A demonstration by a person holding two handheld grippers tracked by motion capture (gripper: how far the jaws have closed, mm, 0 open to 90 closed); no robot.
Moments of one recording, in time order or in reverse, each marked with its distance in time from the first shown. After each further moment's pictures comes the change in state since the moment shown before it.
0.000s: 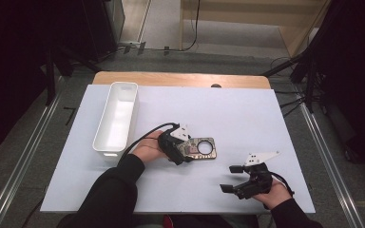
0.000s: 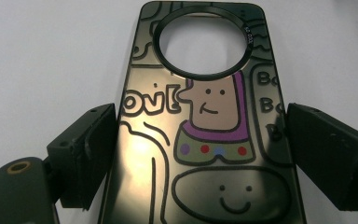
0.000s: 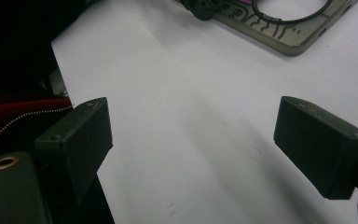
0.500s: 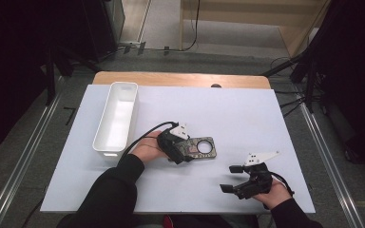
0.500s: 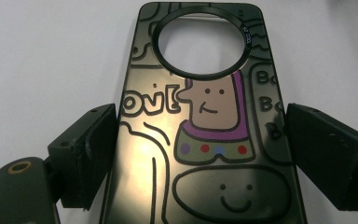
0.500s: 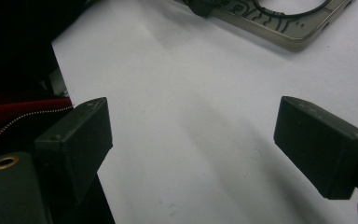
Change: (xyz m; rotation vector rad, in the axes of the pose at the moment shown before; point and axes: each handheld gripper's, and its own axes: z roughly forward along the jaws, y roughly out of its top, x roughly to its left) left arm 0.003 0.001 -0.004 0.003 -0.022 -0.059; right arm 0.000 0.000 0.000 -0.001 0.001 -0.003
